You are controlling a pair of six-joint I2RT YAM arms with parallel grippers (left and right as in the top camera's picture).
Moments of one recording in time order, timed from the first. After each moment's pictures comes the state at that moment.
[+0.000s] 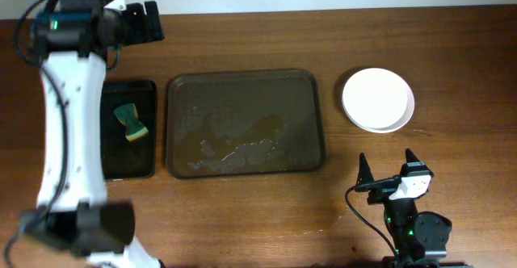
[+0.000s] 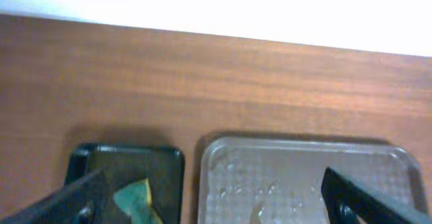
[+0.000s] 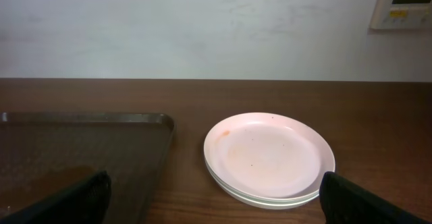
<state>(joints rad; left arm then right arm) 0.02 1.83 2.12 -1.10 0.02 -0.09 -0.04 0.01 0.01 -0.06 -0.11 0.02</state>
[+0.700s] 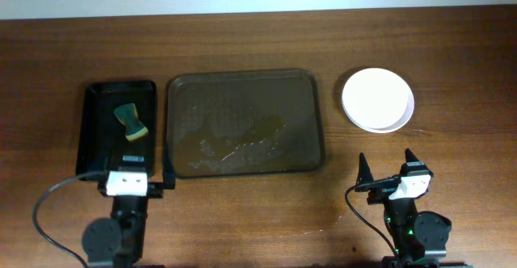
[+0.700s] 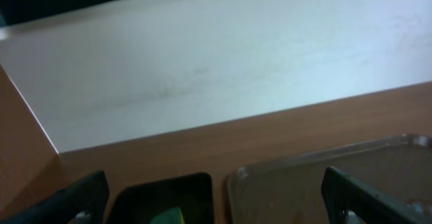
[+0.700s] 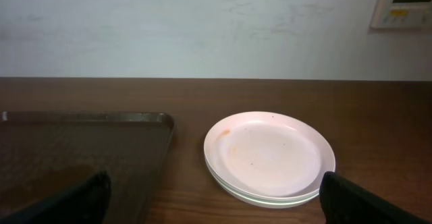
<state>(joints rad) 0.02 0.28 0.31 -0.03 0.04 0.20 -0.04 0.02 0.01 -0.06 -0.12 0.02</state>
